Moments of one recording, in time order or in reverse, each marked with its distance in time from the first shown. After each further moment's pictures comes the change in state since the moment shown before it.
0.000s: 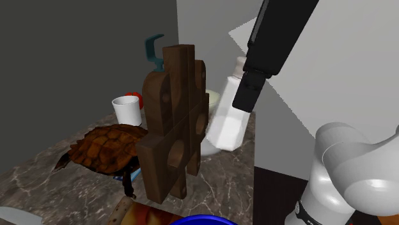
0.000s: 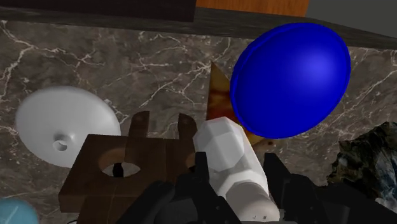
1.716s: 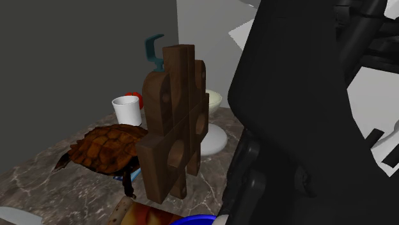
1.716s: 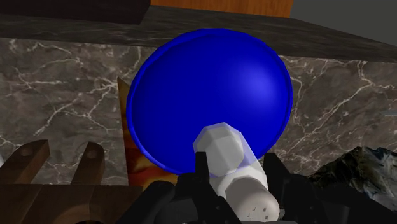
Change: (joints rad) arm -0.004 0.064 0.317 -0.065 0.145 0.225 0.199
